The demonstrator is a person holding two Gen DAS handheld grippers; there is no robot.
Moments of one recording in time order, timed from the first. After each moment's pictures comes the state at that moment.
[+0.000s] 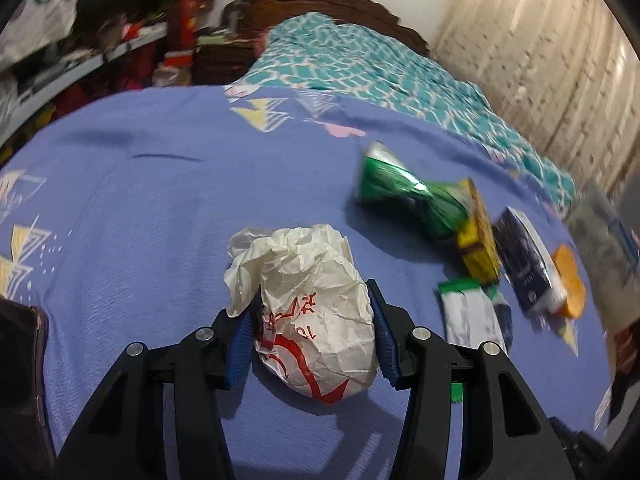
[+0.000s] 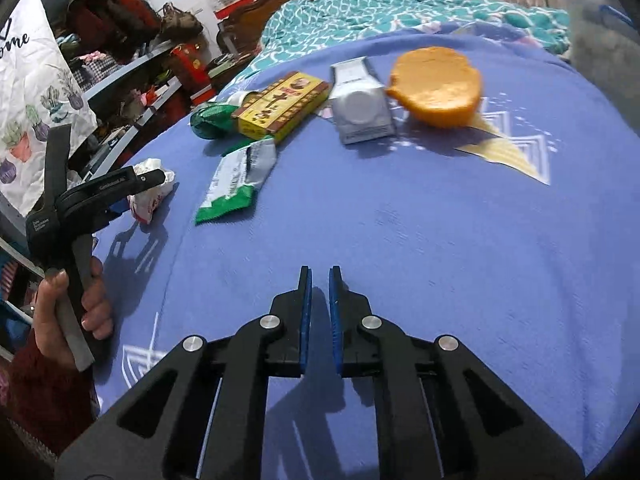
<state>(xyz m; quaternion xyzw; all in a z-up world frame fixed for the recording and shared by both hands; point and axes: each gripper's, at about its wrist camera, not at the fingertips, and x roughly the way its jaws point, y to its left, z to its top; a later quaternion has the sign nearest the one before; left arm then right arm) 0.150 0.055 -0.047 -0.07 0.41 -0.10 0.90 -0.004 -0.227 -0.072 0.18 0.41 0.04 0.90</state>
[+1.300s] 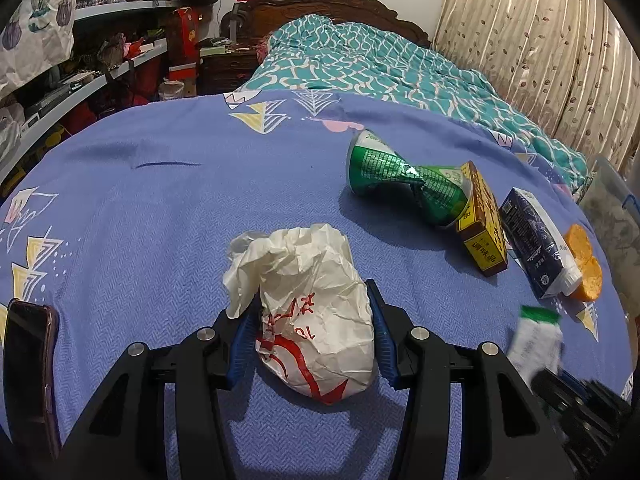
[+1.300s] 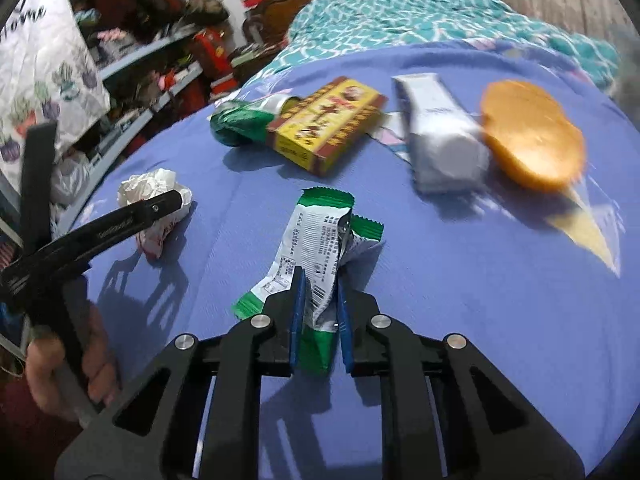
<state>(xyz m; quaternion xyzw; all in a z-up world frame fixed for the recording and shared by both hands) 0.143 0.042 -0.050 -0.03 0.41 -0.07 0.91 0.047 -0.198 -0.065 0.15 0.40 0.06 0.90</state>
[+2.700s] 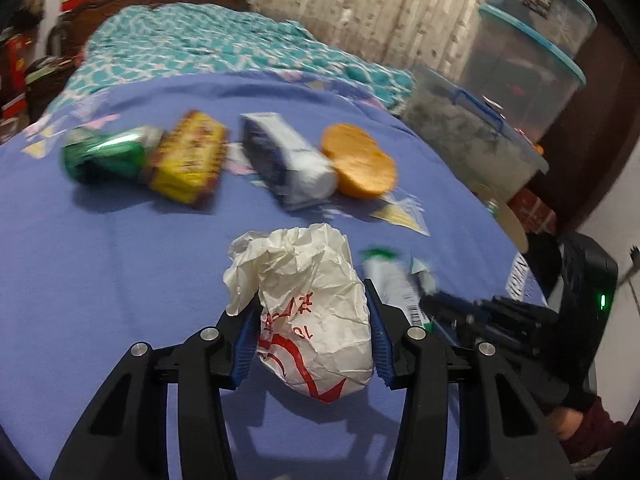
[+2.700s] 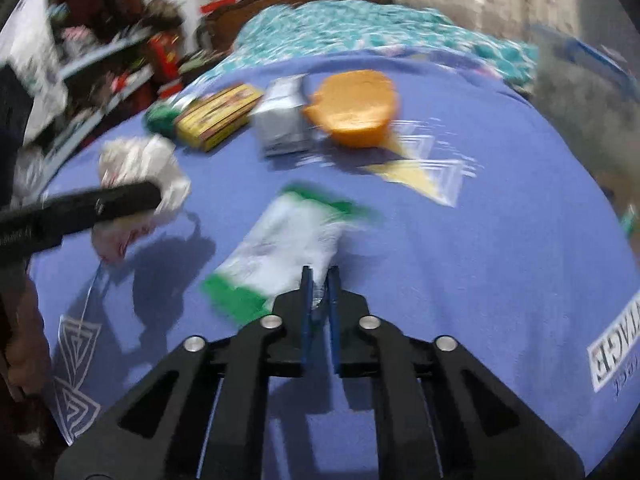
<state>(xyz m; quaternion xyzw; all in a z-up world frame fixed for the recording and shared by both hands) 0.067 -0.092 -0.033 0.03 0.42 -0.39 0.82 -0.033 -0.287 -0.064 0.13 0.39 -0.06 0.91</state>
